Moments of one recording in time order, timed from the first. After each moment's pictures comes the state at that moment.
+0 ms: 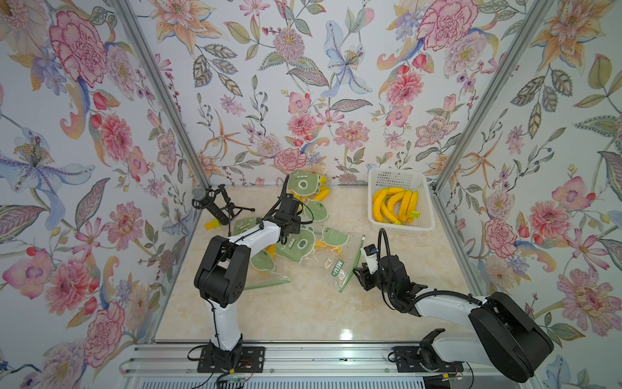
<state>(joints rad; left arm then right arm) -0.42 1.90 1.31 -0.26 -0.23 -0.24 0.60 1.31 0.34 0.42 -0.04 0.12</state>
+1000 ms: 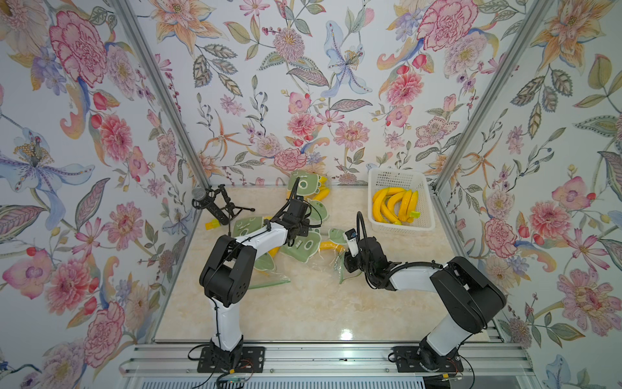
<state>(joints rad) -0.49 1.93 1.30 -0.23 -0.21 -0.22 0.63 1.69 0.67 0.39 0.04 0.08</state>
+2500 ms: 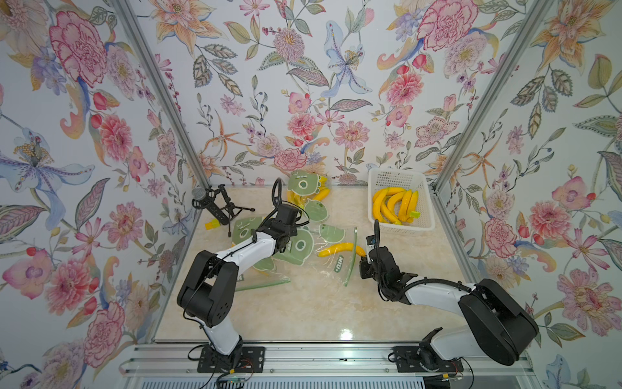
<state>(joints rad) -0.46 1.69 1.10 -0.16 -0.43 -0.48 0.62 1.40 0.48 0.24 0.30 0.27</state>
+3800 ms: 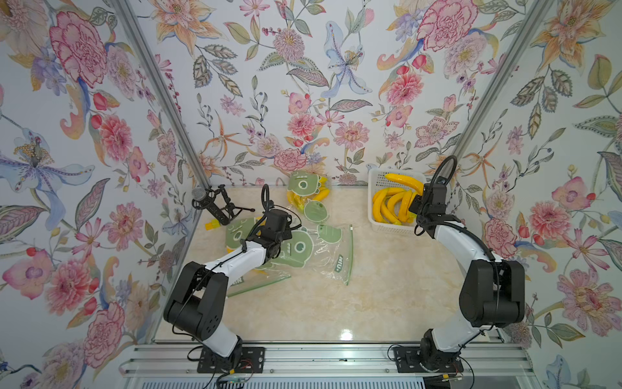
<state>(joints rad) -0.43 1.59 0.97 -0.04 -0.31 -0.49 0.01 1.71 1.28 -0.13 0.33 0.33</state>
